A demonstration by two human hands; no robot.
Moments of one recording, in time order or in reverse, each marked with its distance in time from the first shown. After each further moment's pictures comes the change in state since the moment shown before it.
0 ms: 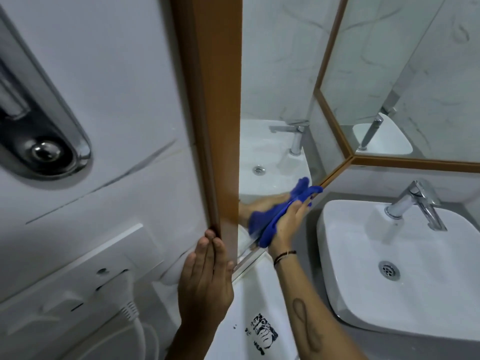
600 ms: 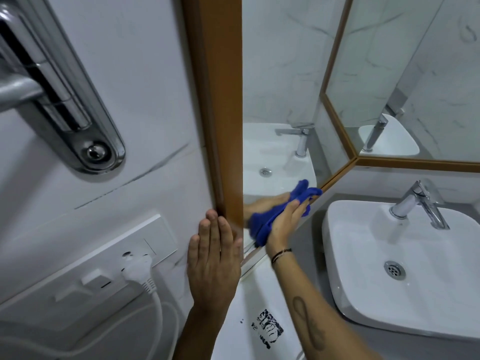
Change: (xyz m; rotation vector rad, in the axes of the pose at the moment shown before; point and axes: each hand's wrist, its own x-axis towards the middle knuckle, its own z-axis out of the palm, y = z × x) left_hand 0.040 0.016 -0.013 0.190 0.092 0.033; right_hand -0.028 -0.007 0.005 -0.009 -0.018 -0.033
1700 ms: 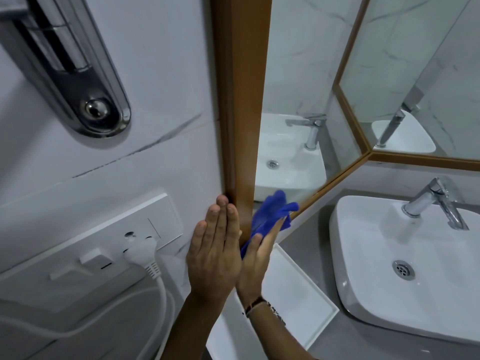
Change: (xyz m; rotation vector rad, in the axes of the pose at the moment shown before) left_hand -0.007 -0.013 0.000 -0.018 0.022 0.070; right_hand -0.100 0.088 -0.033 -0.160 -0.326 -0.249
